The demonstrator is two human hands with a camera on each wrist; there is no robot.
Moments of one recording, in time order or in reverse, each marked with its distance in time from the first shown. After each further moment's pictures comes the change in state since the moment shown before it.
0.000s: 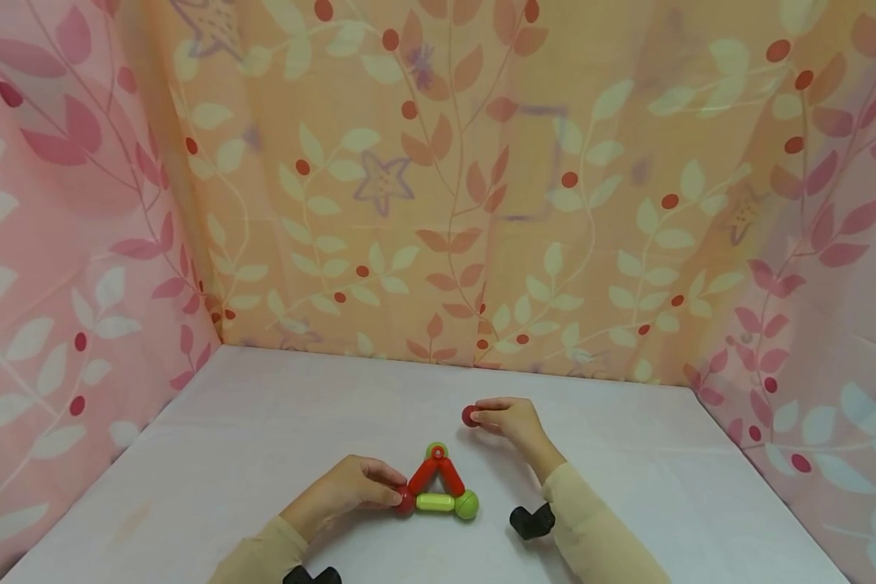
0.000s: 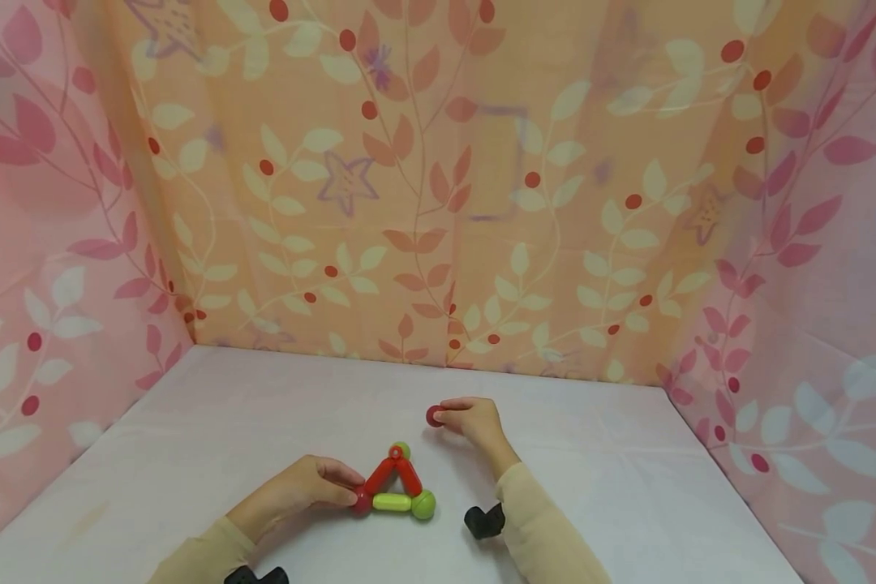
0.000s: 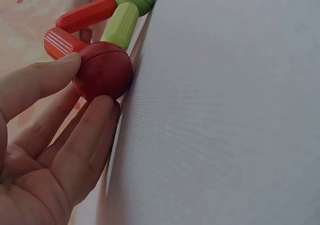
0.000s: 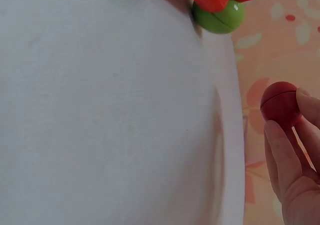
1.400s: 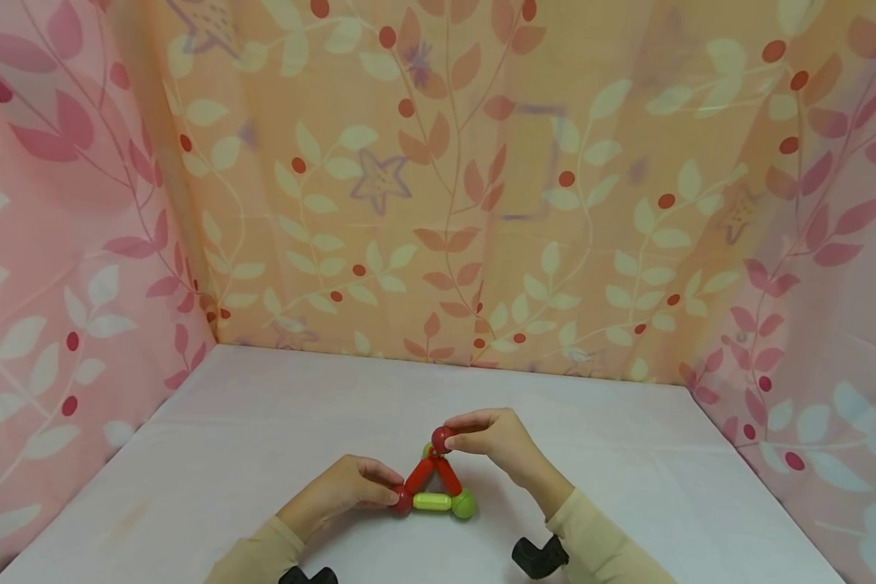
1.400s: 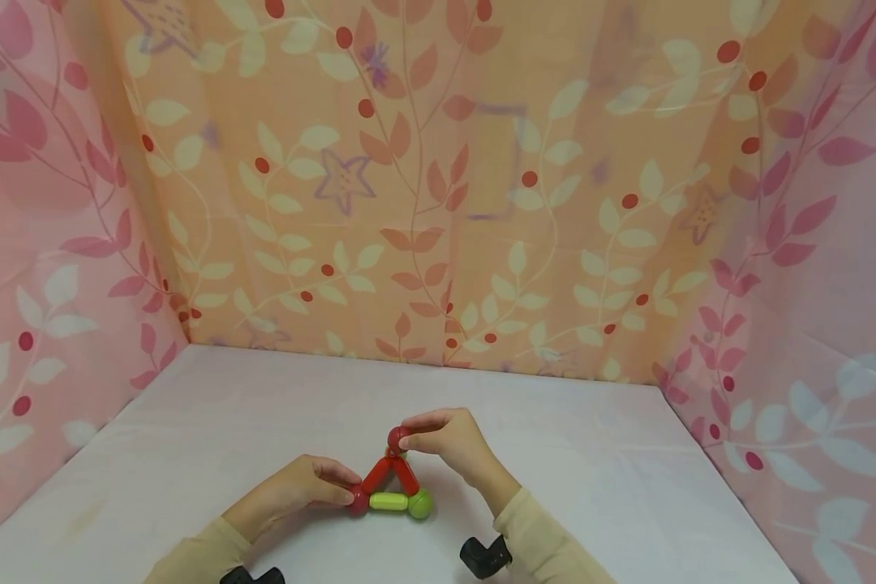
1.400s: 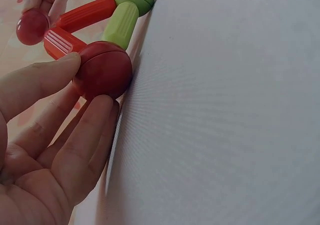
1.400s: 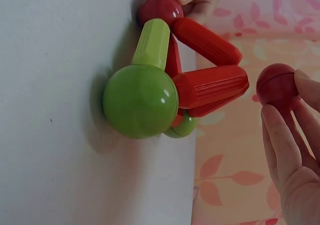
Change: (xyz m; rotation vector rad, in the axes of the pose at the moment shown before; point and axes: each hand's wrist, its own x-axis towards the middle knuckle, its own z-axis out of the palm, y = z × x) left_hand -0.002 0.004 -0.001 0.019 -0.001 -0.015; right_hand -0.064 -0.032 0.008 -0.096 -0.284 -0.162
